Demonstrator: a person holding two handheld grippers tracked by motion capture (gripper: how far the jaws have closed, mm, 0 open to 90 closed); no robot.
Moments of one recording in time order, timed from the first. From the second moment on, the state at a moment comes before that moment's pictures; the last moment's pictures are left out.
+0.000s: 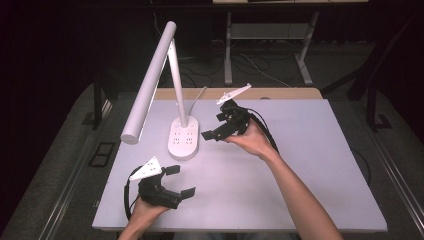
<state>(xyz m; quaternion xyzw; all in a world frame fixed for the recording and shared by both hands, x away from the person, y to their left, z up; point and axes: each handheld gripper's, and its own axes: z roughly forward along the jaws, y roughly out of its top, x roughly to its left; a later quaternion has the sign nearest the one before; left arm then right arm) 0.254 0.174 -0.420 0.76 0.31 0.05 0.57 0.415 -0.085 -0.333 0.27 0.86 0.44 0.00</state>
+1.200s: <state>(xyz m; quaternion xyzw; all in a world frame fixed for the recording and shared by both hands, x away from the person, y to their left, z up) 0.254 0.177 -0.420 0.76 0.31 0.05 0.57 0.487 -0.048 -0.377 0.35 0.83 0.43 -0.02</state>
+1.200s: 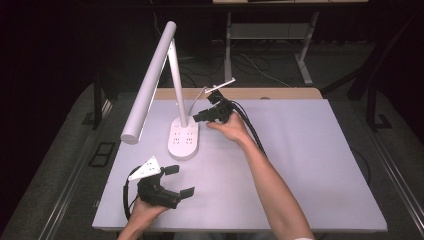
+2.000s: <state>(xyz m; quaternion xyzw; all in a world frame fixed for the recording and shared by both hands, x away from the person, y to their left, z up) 0.253 0.177 -0.419 0.76 0.31 0.04 0.57 0.510 -0.027 -0.395 0.38 0.82 0.43 -0.02</state>
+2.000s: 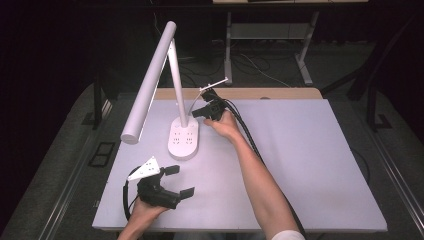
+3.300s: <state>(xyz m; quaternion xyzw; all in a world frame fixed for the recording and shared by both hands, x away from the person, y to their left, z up) 0.254 0.177 -0.420 0.76 0.31 0.04 0.57 0.513 -0.013 -0.424 0.39 0.83 0.40 -0.03</state>
